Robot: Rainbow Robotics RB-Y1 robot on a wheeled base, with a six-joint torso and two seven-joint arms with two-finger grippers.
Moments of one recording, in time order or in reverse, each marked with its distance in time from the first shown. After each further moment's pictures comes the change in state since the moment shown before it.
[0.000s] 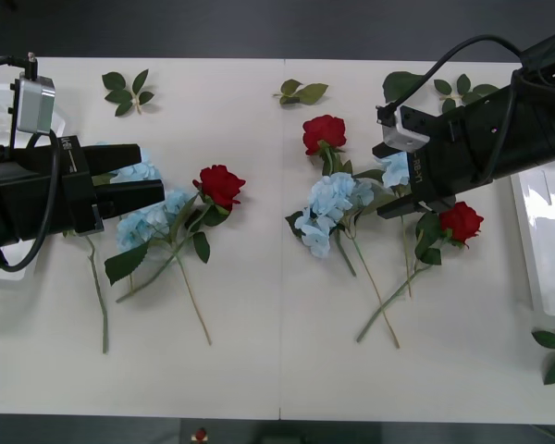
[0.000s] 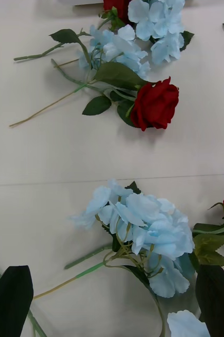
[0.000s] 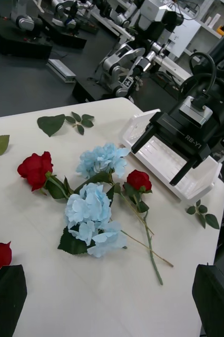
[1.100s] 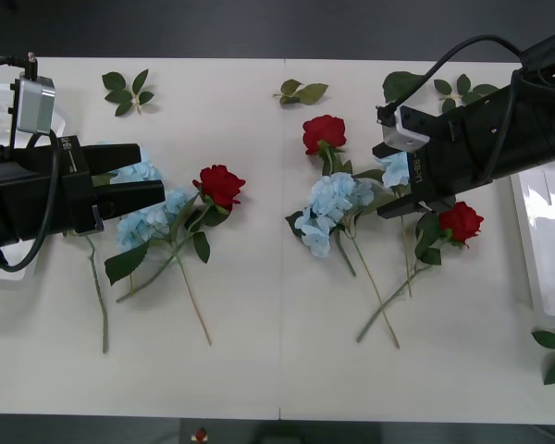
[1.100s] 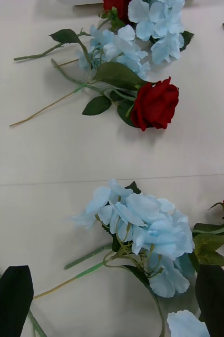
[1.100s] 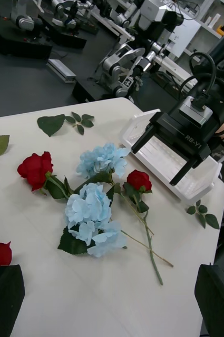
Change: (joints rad) right arm 0.000 0.000 0.000 0.000 0.000 0.000 0.000; left arm 0.000 0.000 0.000 0.000 0.000 0.000 0.000
